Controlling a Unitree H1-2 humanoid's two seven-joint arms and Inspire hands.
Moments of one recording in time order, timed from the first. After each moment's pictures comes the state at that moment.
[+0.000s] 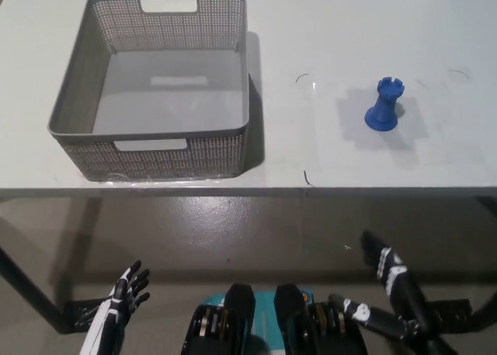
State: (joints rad) left_arm 0.07 0.13 0.02 0.19 -0.06 -0.19 -0.10; right_arm 0.01 -0.08 0.08 0.09 0.01 -0.23 0.12
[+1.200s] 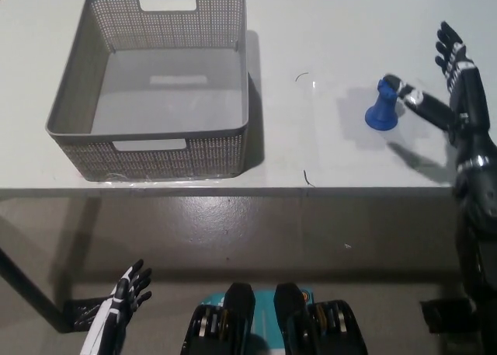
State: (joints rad) left_arm 0.07 0.14 0.02 0.18 -0.07 -0.19 -0.11; right_arm -0.69 -0.17 -0.13 0.50 -0.05 -0.14 -0.03
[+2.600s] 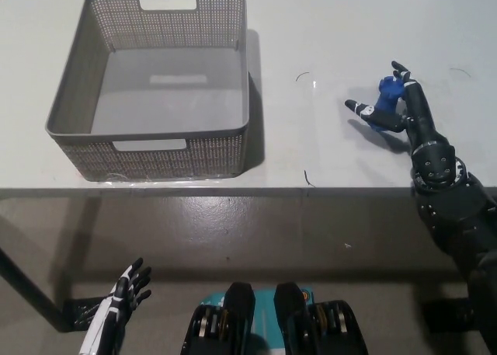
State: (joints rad) left_arm 0.07 0.14 0.02 0.18 -0.06 -0.19 -0.11; right_arm -1.00 -0.18 0.06 1.35 -0.13 -0.29 -0.21
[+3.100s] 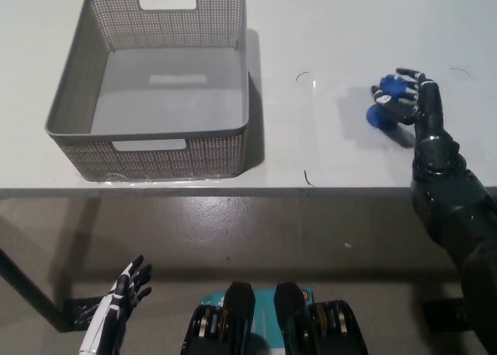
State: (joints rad) left_arm 0.06 0.14 0.02 0.18 -0.06 -0.19 -0.11; right_arm -1.06 -0.15 -0.11 1.42 -0.05 -0.26 -0.33
